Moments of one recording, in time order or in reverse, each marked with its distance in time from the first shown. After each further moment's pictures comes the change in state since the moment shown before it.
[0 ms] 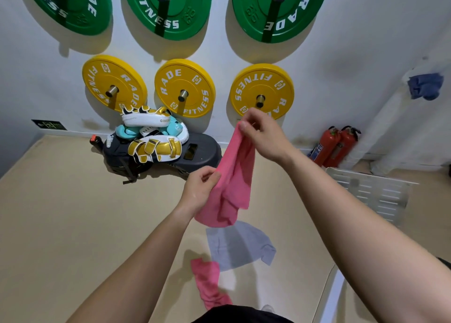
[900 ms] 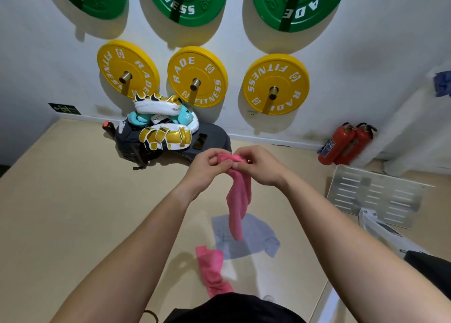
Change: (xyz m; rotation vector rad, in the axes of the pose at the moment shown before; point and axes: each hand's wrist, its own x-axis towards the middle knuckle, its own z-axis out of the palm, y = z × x) left_hand -0.003 0.022 -0.021 -0.152 -0.117 -0.082; right_hand -0.046 0.030 0.051 -0.003 -0.404 0.115
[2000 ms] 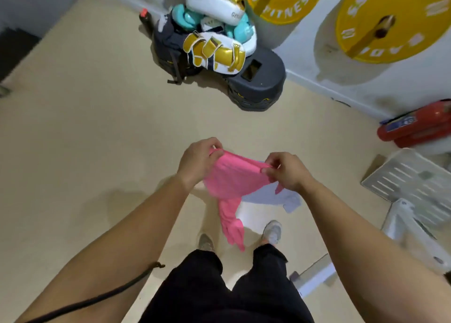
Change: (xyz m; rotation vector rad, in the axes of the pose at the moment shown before) left_hand -0.032 -0.200 -0.159 0.622 0.285 -0.255; right_hand 0.074 0.091 0.187 -0.134 -0.361 0.440
